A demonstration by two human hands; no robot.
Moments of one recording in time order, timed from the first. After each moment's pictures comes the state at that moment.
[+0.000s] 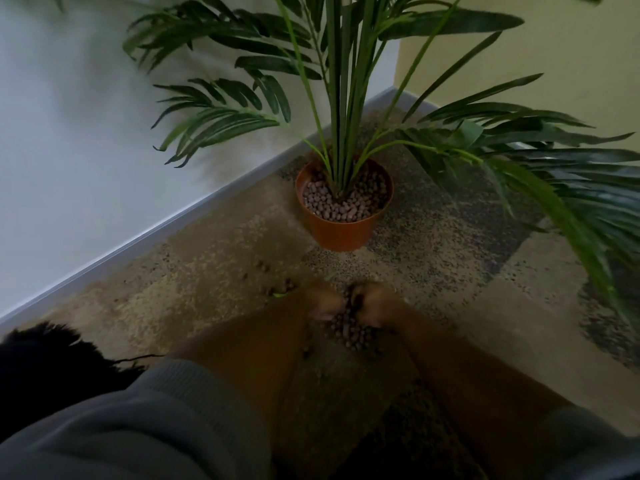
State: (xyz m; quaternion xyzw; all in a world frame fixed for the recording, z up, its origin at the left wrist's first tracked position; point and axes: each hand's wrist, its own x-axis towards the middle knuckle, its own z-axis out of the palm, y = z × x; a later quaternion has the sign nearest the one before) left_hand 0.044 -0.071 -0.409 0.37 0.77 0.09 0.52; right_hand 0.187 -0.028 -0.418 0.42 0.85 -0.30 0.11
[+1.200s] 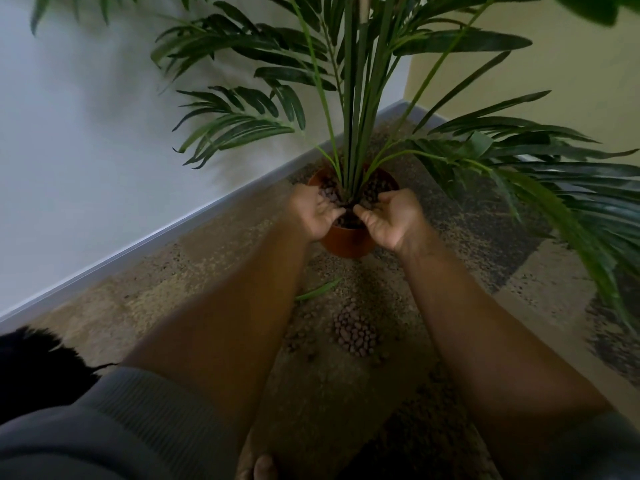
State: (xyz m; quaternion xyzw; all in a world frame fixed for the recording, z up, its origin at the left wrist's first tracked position) left_hand 0.009 -0.008 -0.272 -0.01 0.44 0.65 0.62; right_hand 0.129 0.039 -0.282 0.41 0.12 -0.82 -0.39
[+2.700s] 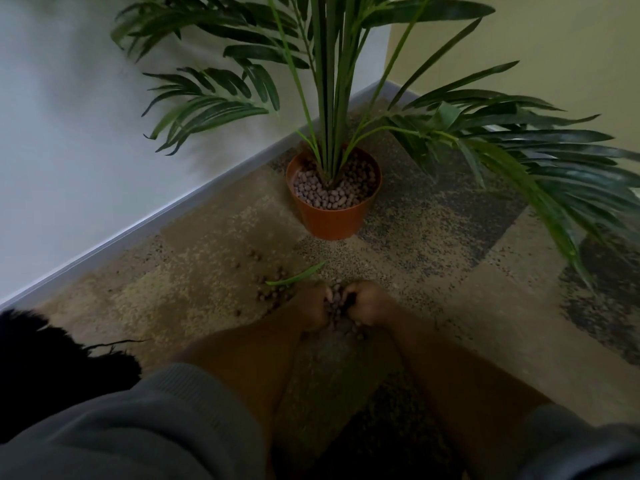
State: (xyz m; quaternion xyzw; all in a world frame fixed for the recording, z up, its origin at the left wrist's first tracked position) left_hand 0.052 -0.105 -0.445 0.55 0.75 0.01 0.37; right_hand 0.199 -0.056 -0.410 0.44 0.82 -0.35 0.09
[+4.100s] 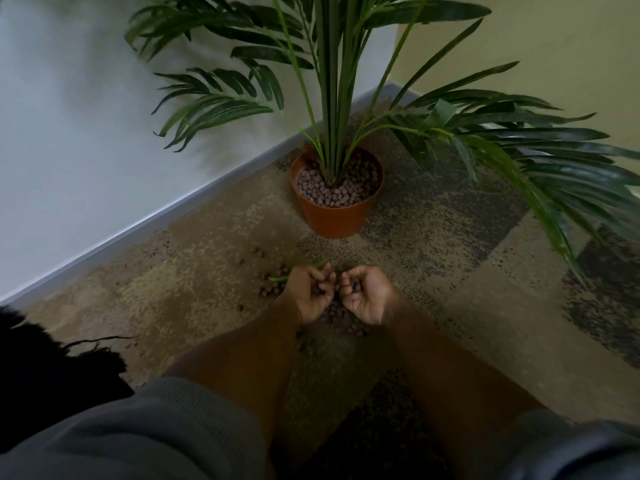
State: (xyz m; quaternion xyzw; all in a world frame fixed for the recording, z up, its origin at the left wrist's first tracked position) left_hand 0.061 -0.106 -0.402 -0.16 0.44 0.57 0.68; right_hand 0.187 -0.053 -0.410 0.44 0.12 -0.87 -0.18
